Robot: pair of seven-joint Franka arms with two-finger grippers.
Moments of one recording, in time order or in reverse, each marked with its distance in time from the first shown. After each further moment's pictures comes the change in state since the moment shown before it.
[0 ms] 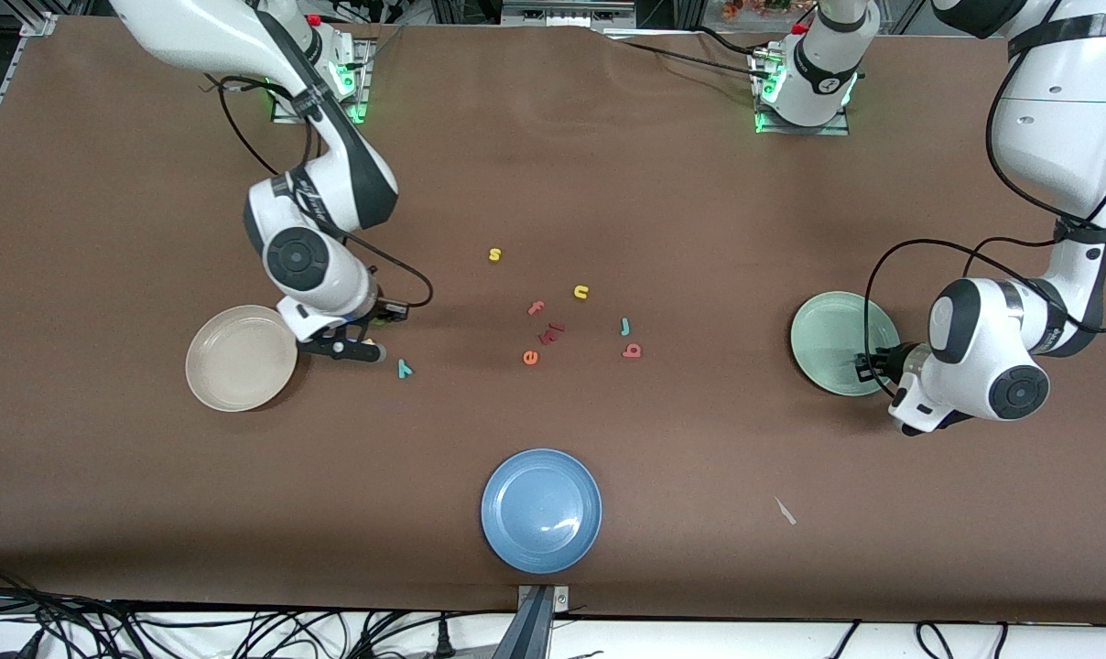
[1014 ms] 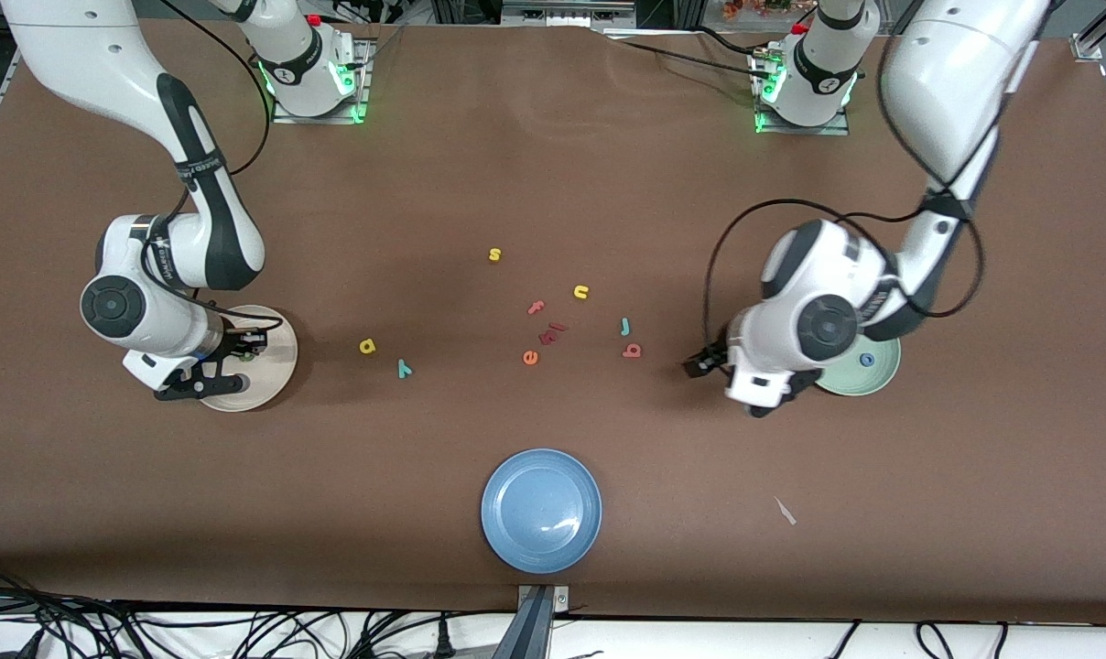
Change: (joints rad) left arm -0.248 -0.048 -0.278 0.036 -0.056 0.178 -0.726; right arm -0.114 0.088 -0.246 -0.014 0.071 0.132 -0.584
